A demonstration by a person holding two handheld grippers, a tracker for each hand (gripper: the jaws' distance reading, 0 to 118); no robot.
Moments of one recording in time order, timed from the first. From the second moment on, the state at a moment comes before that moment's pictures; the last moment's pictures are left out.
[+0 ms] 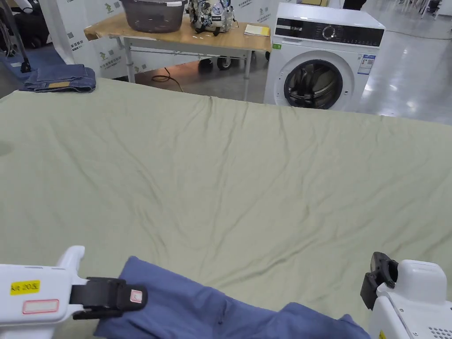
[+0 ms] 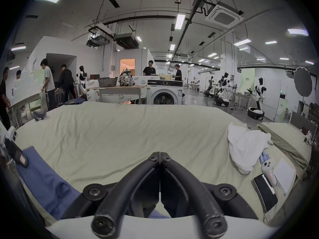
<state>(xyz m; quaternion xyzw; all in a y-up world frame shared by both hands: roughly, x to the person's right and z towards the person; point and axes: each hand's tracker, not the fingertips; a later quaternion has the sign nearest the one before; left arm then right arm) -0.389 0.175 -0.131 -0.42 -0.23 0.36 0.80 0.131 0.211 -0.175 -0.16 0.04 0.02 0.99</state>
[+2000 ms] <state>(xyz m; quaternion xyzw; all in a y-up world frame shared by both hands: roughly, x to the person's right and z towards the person) -0.159 0.176 -0.190 -0.48 -0.28 0.31 0.77 0.157 0.204 -0.165 -0.17 0.01 0.01 0.99</state>
